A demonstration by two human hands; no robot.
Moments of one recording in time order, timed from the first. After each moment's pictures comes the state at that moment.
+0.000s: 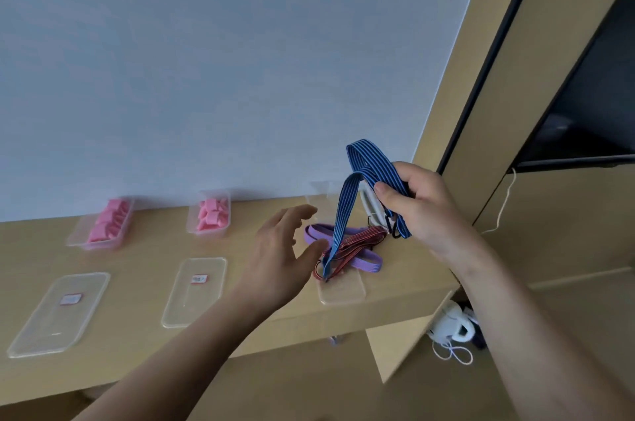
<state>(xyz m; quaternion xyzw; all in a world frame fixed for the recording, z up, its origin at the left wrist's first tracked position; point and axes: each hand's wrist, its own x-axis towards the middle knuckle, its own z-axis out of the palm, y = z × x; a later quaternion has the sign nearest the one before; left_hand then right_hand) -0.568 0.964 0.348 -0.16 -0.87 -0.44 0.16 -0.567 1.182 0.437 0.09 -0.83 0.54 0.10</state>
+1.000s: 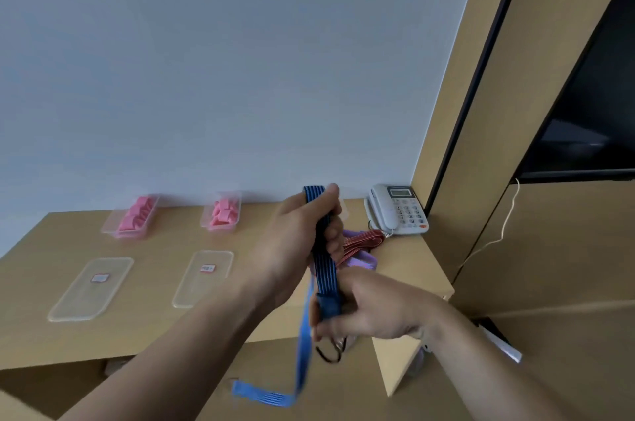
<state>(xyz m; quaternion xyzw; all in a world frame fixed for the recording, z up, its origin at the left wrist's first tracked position) -0.498 1.027 0.431 -0.09 -0.60 -0.79 -0.07 -0.484 1.185 0.396 0.30 -0.81 0.43 -0.25</state>
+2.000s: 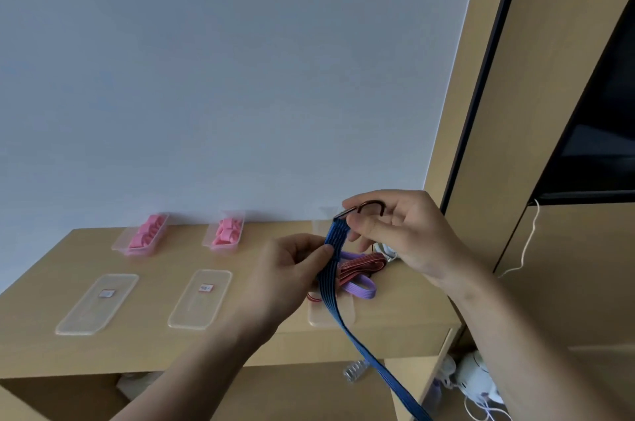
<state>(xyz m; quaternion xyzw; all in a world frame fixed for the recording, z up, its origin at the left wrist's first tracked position) -0.505 1.067 0.407 -0.05 -0.76 -0.64 0.03 -0.540 1.262 0.459 0.24 -0.72 0.65 0.00</state>
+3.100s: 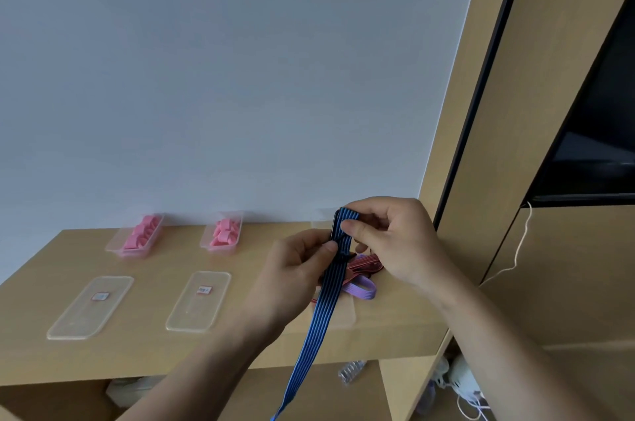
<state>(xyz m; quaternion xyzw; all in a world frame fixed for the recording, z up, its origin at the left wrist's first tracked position) -0.508 1.058 0.403 -0.09 -0.72 -0.68 0.03 -0.538 1.228 0.445 0.19 -0.78 0.58 0.11</state>
